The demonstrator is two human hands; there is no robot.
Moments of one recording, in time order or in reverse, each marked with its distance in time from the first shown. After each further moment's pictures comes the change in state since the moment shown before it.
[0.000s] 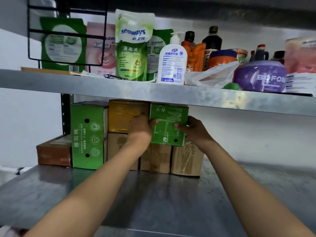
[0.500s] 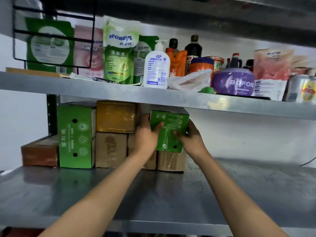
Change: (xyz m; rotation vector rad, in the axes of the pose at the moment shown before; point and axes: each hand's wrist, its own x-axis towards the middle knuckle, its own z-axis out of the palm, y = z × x) left_hand -0.060 0.045 0.018 -0.448 0.108 0.103; right_hand -0.061 -0.005 -0.022 -0.052 0.206 -0.100
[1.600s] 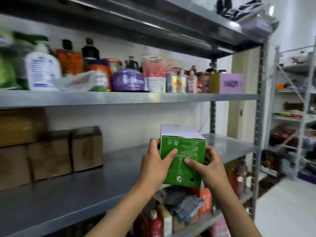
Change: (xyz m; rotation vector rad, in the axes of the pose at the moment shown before) left_hand -0.228 0.191 0.113 -0.420 -0.548 0.079; right_hand -0.262 -0.065 -0.278 -0.071 0.531 0.158
